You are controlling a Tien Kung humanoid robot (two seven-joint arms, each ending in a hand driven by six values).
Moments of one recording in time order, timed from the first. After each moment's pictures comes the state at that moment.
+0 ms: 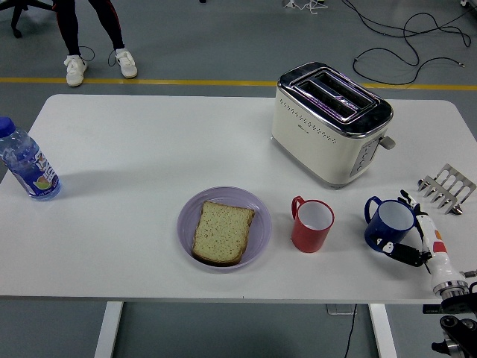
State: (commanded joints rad) left arm -0.06 0.02 -0.72 -0.18 1.17 -0.03 0.25; right arm 0.16 -0.28 0.98 0.95 -1.20 -0.44 0.46
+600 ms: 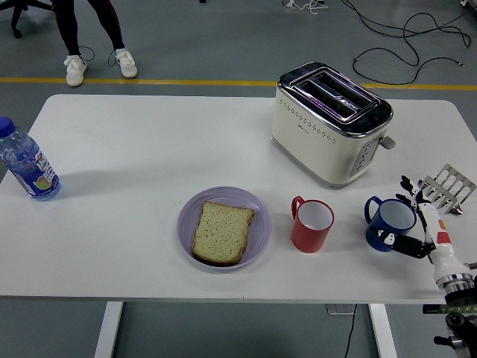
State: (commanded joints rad) left arm -0.07 0.02 -0.73 -0.18 1.18 -0.03 0.25; right arm 0.09 -0.31 1.06 1.17 -1.27 -0.45 0.41
